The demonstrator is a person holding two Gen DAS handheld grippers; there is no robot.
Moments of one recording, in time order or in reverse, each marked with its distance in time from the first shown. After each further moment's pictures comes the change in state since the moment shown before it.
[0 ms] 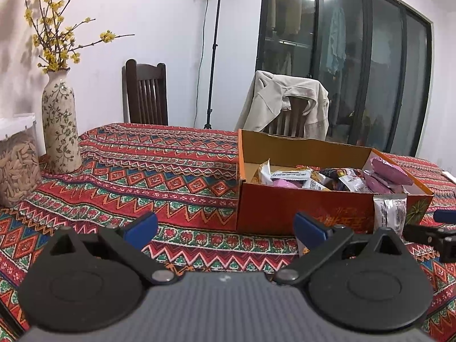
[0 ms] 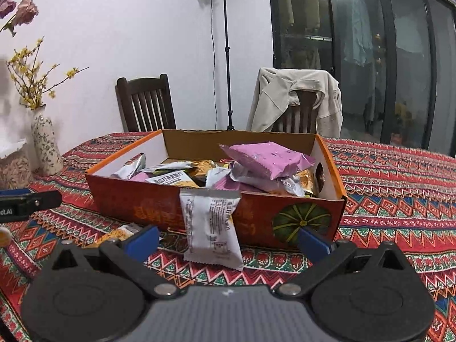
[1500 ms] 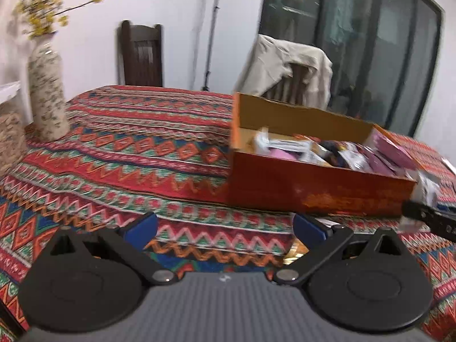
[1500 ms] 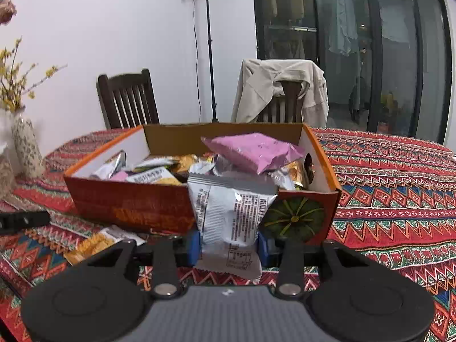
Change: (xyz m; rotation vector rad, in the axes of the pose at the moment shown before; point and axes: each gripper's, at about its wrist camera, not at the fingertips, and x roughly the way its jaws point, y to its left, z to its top) left arm 0.026 -0.012 0.005 -0.008 0.180 -0.022; right arm 0.015 -0.009 0.003 0.069 0.021 -0.056
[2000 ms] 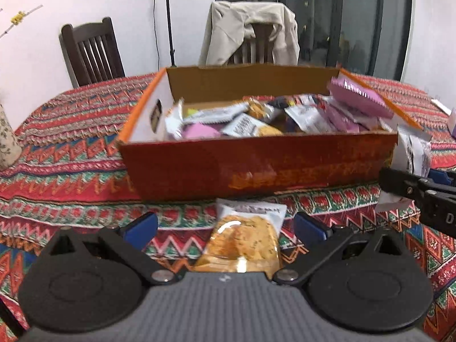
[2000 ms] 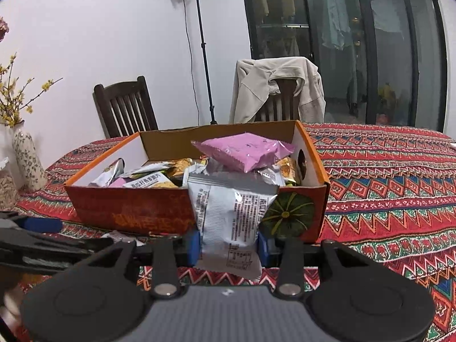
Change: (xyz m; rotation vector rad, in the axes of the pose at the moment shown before) left arm 0.046 -0.084 -0.005 0.179 0.135 -0.008; right arm -0.003 -0.010 -0.002 0.046 0.011 0.012
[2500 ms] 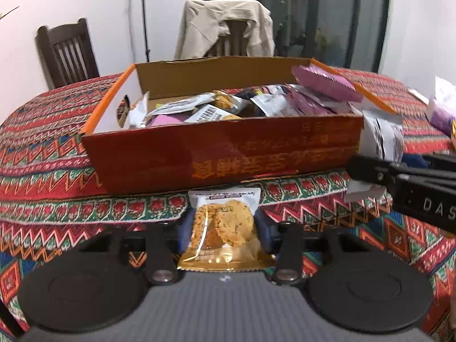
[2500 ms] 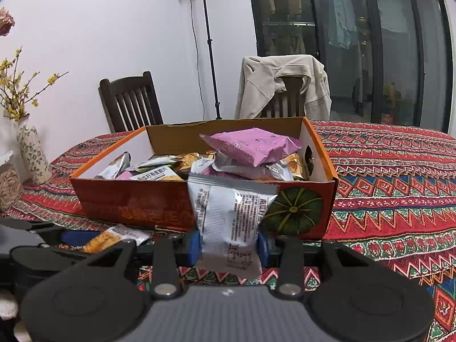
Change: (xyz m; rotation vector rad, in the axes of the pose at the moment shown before) left arm -0.003 -0.008 -0.012 0.027 -0.017 -0.094; right arm -0.001 0.004 -0.003 -0.017 0.006 0.016
